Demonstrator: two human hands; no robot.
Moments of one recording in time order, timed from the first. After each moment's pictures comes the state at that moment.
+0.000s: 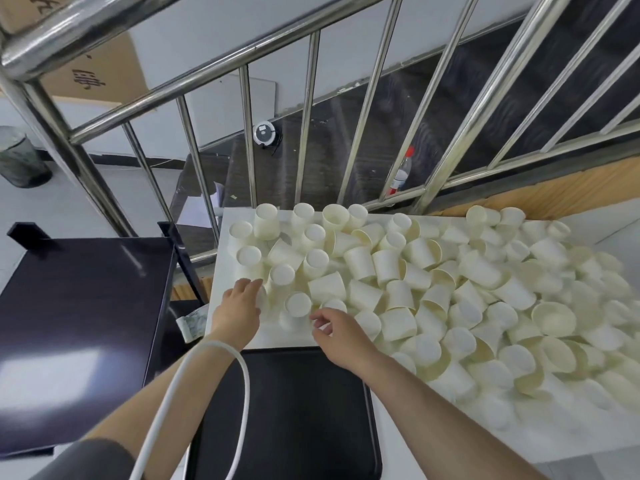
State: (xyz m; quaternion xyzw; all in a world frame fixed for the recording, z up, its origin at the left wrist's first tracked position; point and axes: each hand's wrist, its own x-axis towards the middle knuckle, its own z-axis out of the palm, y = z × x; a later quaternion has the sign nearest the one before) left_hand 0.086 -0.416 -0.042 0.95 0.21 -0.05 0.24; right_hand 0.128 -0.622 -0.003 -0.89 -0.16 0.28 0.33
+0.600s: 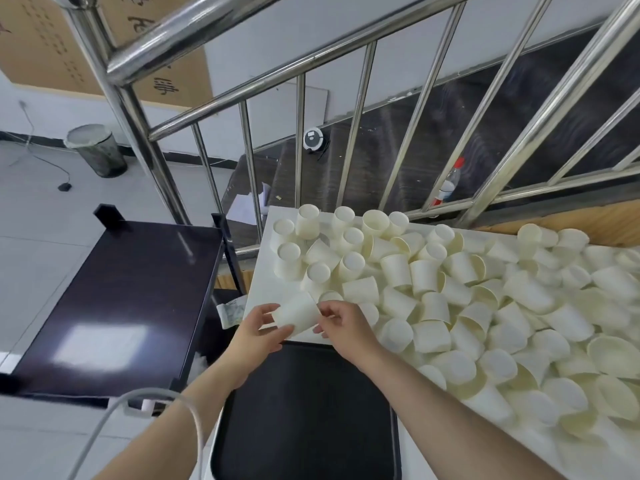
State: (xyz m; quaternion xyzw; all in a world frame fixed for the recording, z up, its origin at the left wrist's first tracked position) left_hand 0.009 -0.433 -0.023 0.64 0.33 0.00 0.69; right_hand 0.119 -0.584 -0.003 -0.82 -0.18 0.30 0.46
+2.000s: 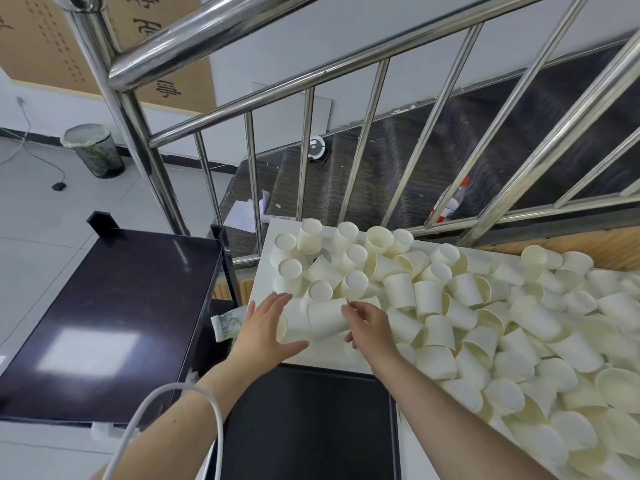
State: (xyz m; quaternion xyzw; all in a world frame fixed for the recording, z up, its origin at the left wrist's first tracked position) left_hand 0.049 -0.413 -0.026 0.92 0.18 0.05 0.34; right_hand 0.160 -0.583 0.002 -0.82 -0.02 0.25 0.51
